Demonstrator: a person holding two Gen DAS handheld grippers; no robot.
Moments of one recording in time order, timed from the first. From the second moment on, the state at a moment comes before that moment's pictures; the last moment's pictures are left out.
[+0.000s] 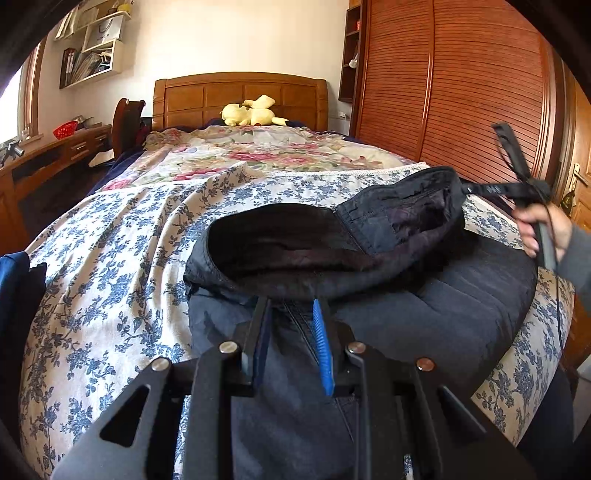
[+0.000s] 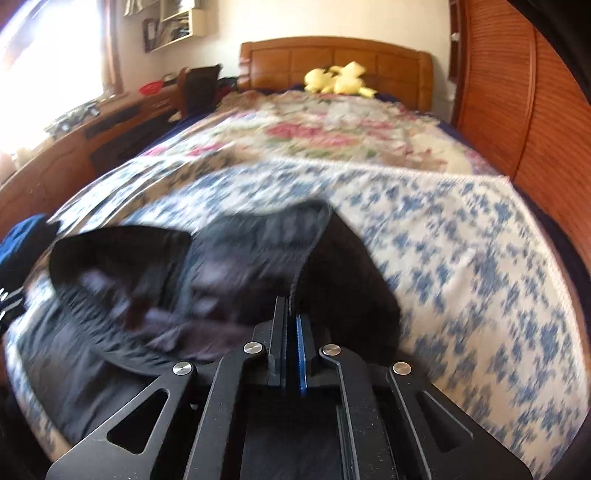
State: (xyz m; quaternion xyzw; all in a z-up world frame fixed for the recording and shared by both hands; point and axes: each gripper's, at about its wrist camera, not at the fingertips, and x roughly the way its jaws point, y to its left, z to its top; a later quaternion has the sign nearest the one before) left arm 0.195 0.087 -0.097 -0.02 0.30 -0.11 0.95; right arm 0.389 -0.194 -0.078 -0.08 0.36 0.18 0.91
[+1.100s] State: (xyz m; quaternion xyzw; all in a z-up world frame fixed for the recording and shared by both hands) left arm 0.200 0.080 -0.097 -0.01 0.30 -0.12 0.95; right arm 0.470 -0.242 -0.136 -0.08 0.44 0.08 0.89
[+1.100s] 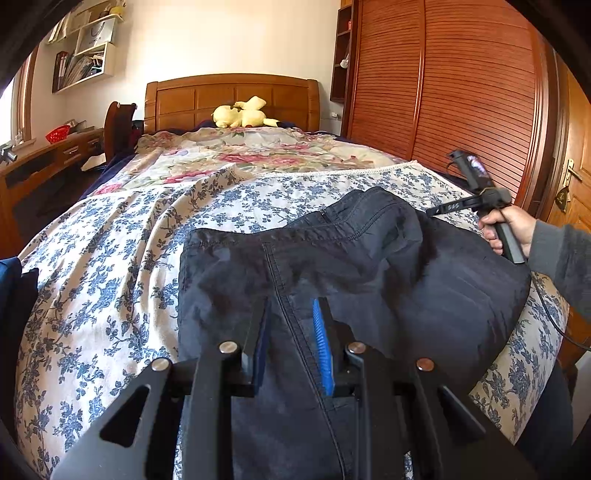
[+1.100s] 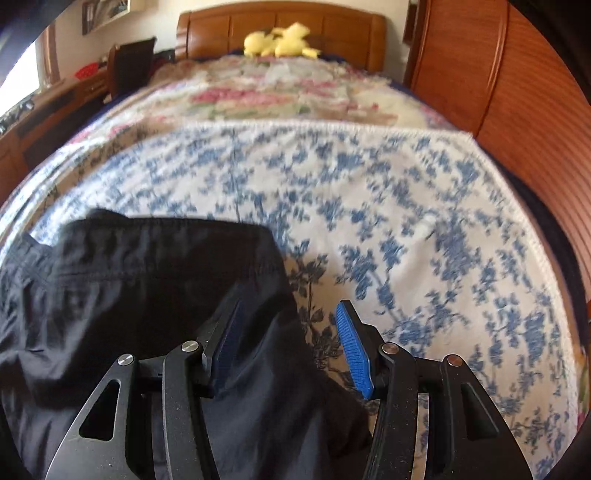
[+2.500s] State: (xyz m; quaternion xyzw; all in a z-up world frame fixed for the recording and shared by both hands) left arm 0.195 0.101 -0.088 -0.02 0.27 -0.10 0.96; right arm 0.427 -0.065 -0.116 -0.14 0.40 0.22 0.88
